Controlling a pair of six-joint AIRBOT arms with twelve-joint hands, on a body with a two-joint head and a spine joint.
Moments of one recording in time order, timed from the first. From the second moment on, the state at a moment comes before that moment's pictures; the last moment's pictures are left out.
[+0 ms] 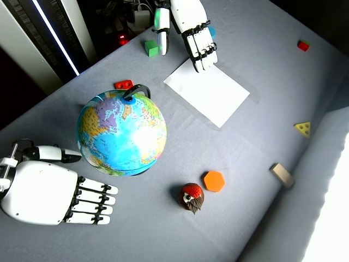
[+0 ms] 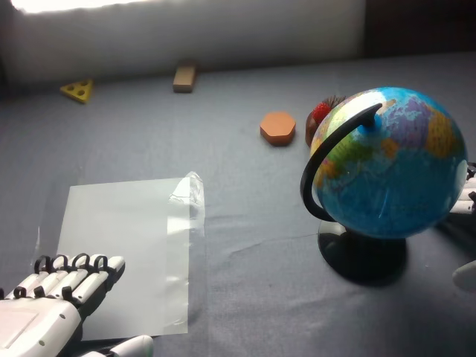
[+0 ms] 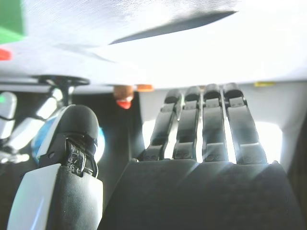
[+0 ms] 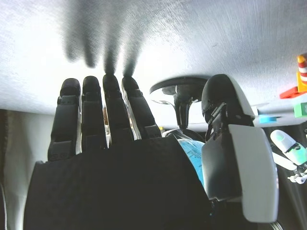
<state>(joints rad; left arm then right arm) 1.33 -0.89 0.54 -0.79 -1.17 1.31 -0.60 -0.85 1.01 -2.98 0.03 1.90</state>
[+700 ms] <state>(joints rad) 1.33 -0.87 0.53 -0.78 -1.17 1.31 -0.49 -0.86 1.00 -2.28 0.28 1.05</state>
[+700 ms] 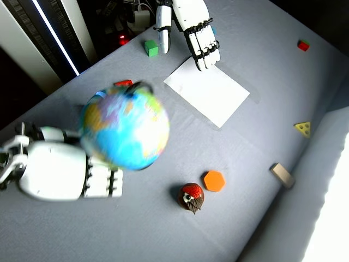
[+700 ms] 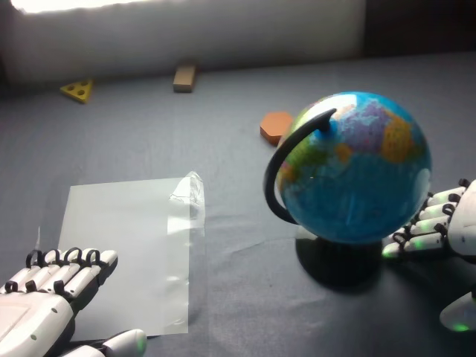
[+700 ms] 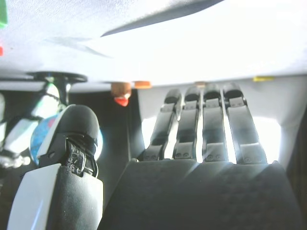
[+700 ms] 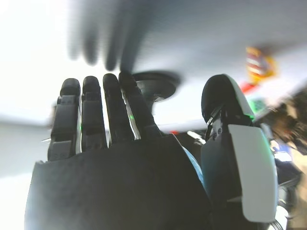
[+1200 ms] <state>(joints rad) 1.34 -0.87 0.52 -0.80 -1.17 1.30 -0.44 -0.82 1.01 -2.28 0.30 0.99</state>
